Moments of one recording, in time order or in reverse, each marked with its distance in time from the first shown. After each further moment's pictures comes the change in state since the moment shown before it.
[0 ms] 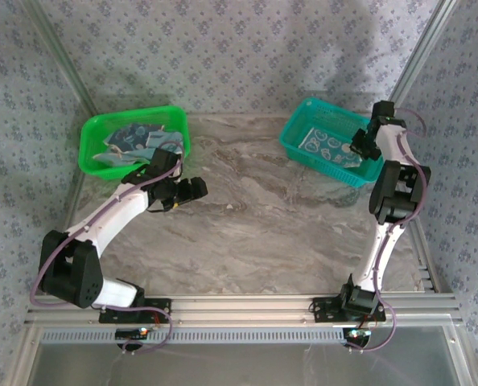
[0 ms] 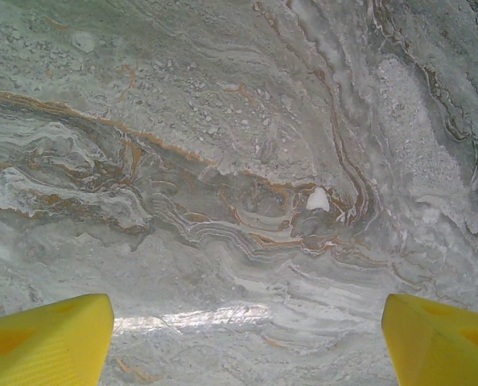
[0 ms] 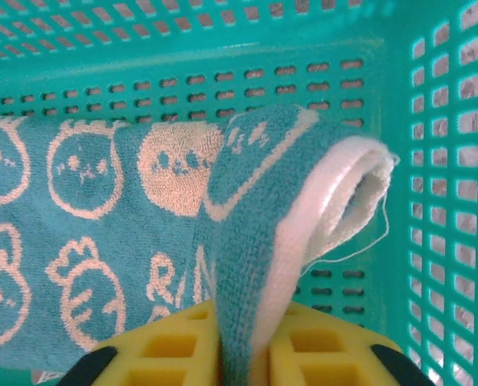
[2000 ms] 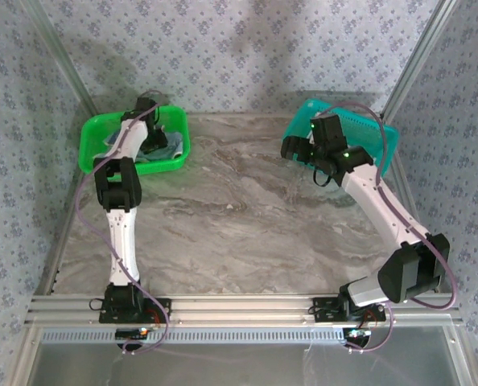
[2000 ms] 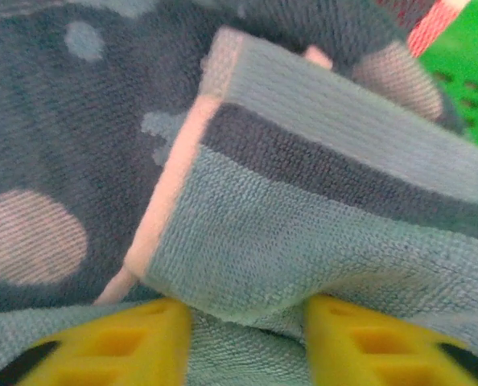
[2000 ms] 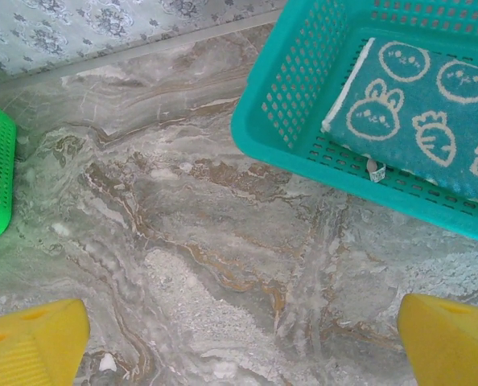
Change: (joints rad) left arm 0.357 1.088 1.226 -0.293 -0.270 0.229; right arm 0.570 -0.735 -0.497 0.163 0.158 0.071
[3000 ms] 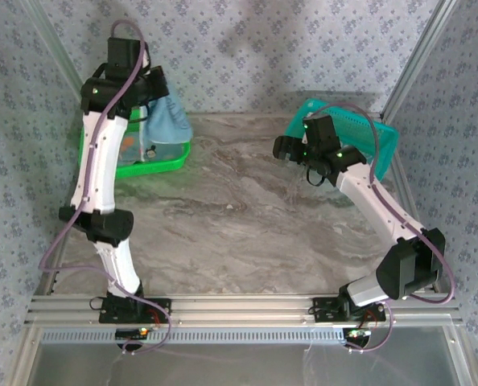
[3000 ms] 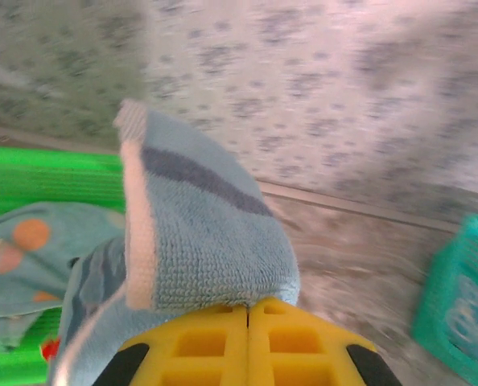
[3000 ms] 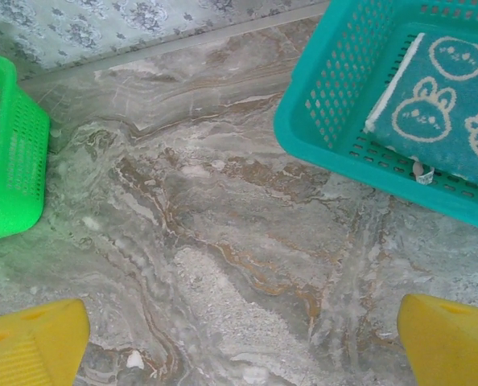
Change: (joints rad) left arm -0.263 -0.597 0.293 -0.245 -0.027 0.000; right arm 0.032 0.029 0.000 0.052 -0.043 0.015
